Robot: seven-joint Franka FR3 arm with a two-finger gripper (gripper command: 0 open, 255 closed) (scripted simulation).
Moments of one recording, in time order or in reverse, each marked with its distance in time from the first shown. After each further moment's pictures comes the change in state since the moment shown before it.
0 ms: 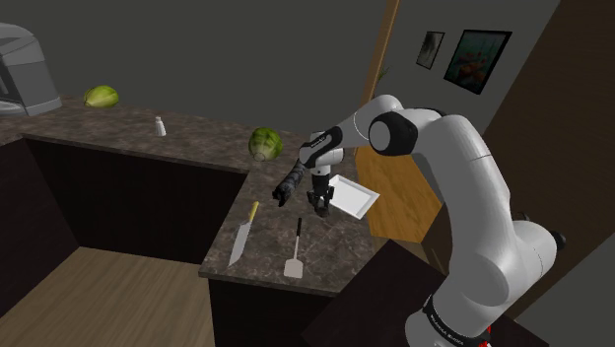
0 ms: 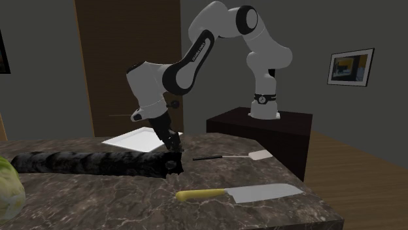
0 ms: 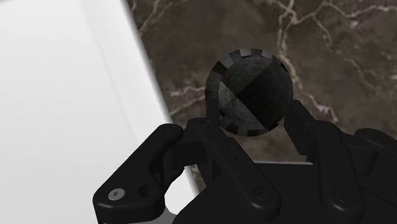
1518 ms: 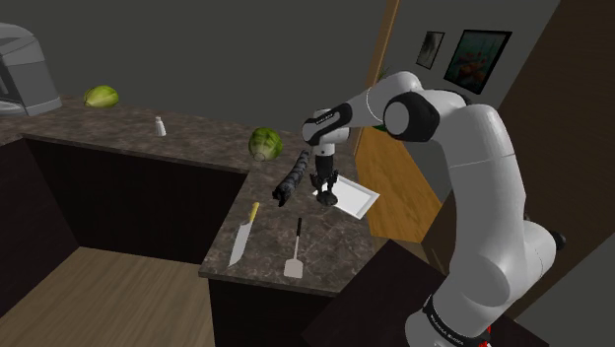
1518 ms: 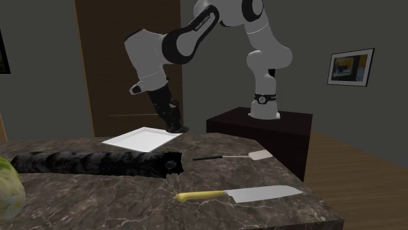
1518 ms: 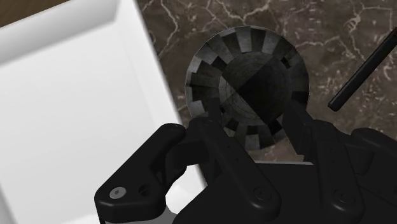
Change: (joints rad) arm 0.011 -0.188 -0.007 -0.058 -0.009 -0.134 0.004
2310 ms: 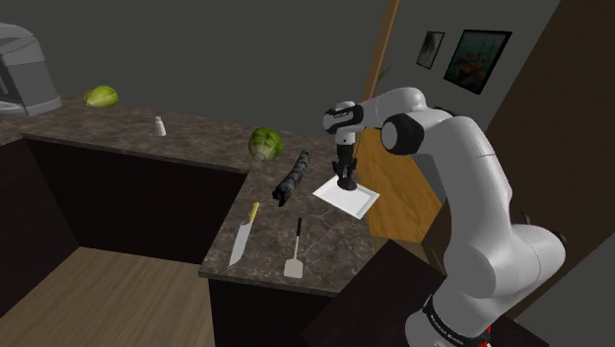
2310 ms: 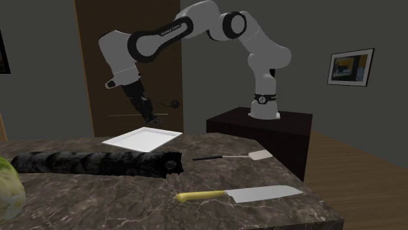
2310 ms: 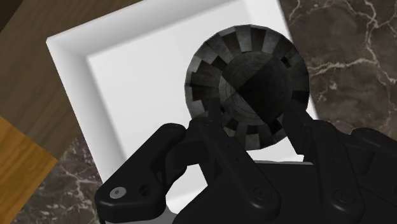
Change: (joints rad) arm -0.169 0.212 -0.050 0.414 -0.019 -0.195 -0.178
